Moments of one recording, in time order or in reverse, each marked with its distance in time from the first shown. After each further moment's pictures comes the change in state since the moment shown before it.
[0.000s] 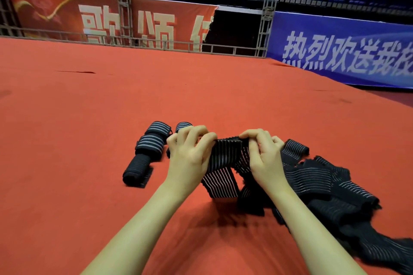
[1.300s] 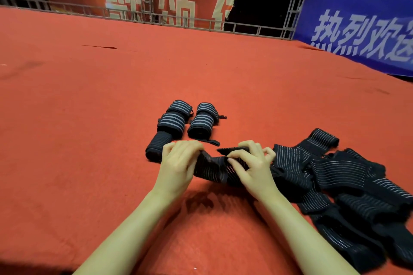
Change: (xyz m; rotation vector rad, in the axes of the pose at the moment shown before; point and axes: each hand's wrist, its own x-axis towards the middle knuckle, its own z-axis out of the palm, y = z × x) left_hand -0.092 -0.060 -0.022 -0.047 -0.166 -0.170; right_hand -0.061 0.019 0.073 -0.124 -0.241 -0.129
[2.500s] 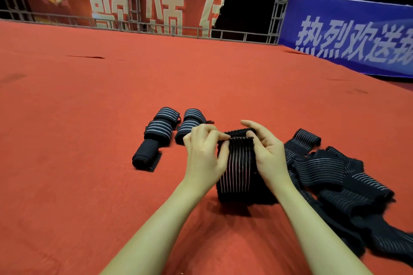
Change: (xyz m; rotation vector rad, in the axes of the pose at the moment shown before) left_hand 0.058 0.089 0.027 -0.149 0.093 -0.123; right_hand 0.033 -0.008 -0.066 0.597 0.045 0.412
